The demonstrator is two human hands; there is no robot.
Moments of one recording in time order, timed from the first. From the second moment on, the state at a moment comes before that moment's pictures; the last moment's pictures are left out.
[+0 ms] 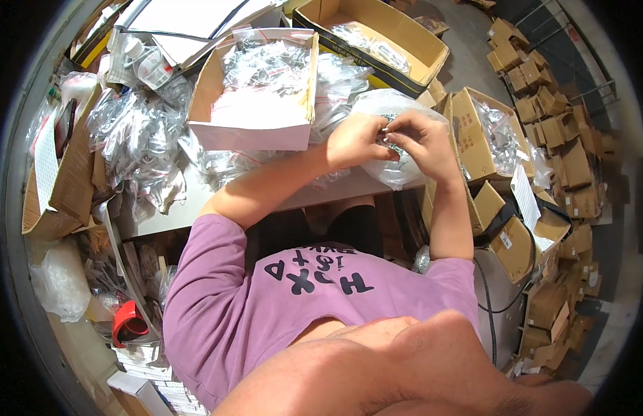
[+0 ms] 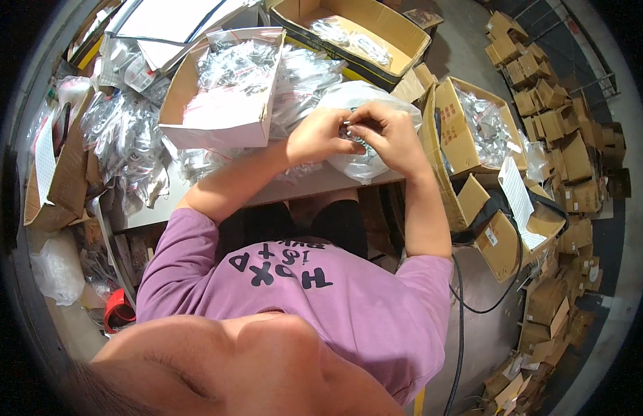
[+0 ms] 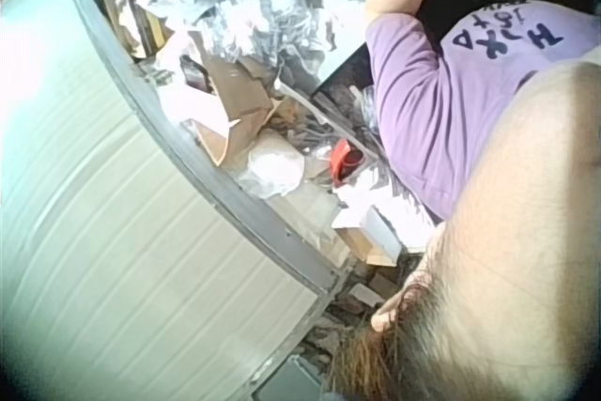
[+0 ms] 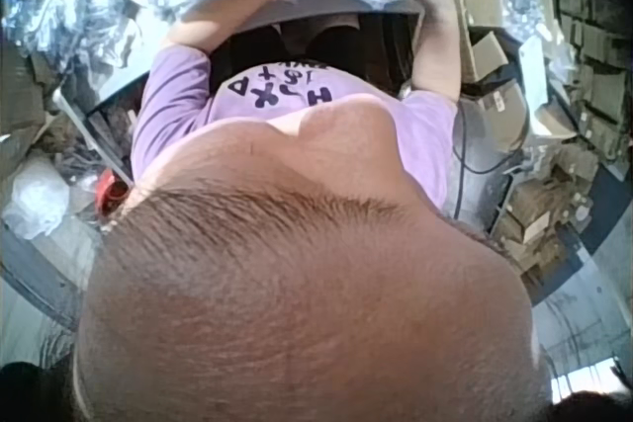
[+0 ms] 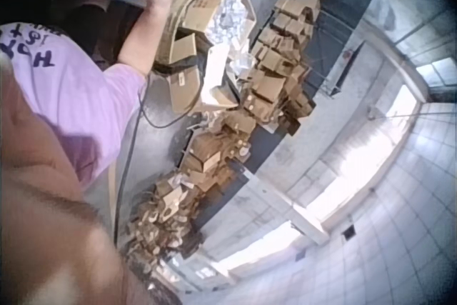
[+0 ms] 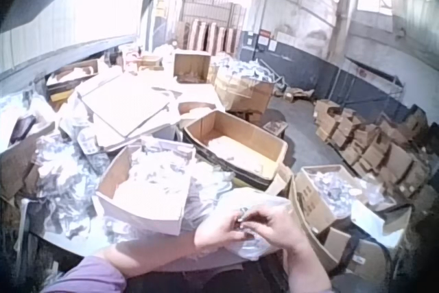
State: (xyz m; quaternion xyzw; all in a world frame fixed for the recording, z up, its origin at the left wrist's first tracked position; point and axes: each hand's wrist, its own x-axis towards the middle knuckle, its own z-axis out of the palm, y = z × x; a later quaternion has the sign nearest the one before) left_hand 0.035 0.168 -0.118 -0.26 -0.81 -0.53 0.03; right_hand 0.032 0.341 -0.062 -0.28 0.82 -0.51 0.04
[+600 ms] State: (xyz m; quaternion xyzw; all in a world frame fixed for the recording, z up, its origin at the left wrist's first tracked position) left_hand 0.040 0.170 -0.106 -0.27 -0.65 -0.71 0.02; right_hand 0.034 0.366 -0.039 -0.37 0.82 -0.44 0.01
